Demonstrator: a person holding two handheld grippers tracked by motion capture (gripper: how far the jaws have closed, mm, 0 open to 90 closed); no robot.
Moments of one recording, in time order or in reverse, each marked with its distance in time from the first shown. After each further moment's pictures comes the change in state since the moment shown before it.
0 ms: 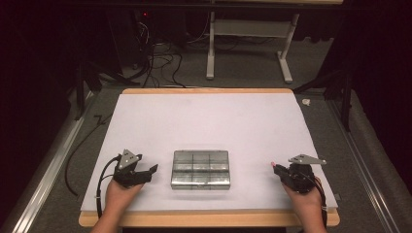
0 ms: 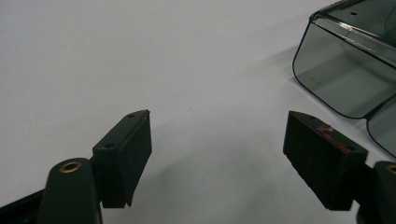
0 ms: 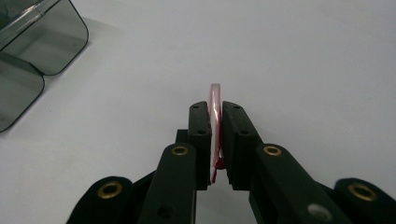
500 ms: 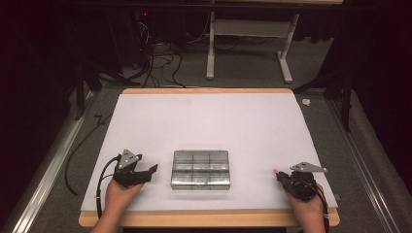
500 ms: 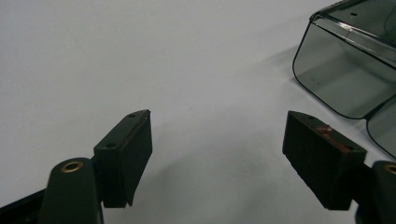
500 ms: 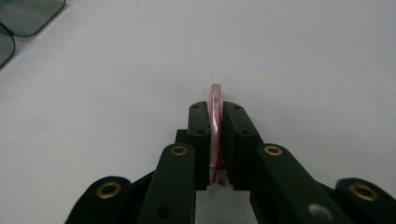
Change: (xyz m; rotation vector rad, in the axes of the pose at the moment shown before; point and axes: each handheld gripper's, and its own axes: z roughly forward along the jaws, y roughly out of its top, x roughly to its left) left arm 0.000 0.000 0.000 0.000 -0.003 -0.009; right arm -0.005 -0.024 0.005 0.032 -0.025 -0.001
